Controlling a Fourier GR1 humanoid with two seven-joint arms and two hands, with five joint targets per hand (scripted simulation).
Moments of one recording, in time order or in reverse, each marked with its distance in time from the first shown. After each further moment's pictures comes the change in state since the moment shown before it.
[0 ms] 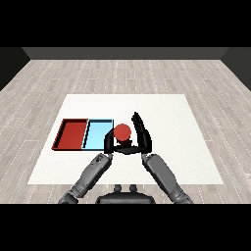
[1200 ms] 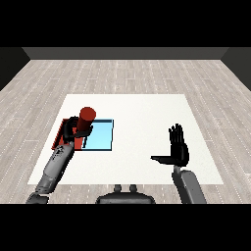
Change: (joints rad) left arm 0.001 0.411 0.321 0.004 -0.107 -0.101 0.226; right arm 0.401 -0.194 -0.291 -0.234 -0.159 0.236 -0.075
